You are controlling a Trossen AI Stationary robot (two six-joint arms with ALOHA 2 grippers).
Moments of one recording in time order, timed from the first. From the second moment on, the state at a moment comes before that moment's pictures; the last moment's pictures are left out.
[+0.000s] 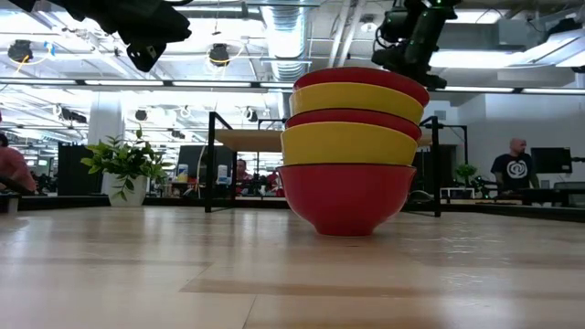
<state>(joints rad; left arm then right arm) -0.29 0.83 0.53 -0.04 -0.25 -0.30 -0.84 1.59 1.64 -1.17 -0.08 0.18</state>
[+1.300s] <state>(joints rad) -0.29 0.83 0.53 -0.04 -0.25 -0.33 -0.81 1.59 1.51 -1.06 -0.10 0.18</state>
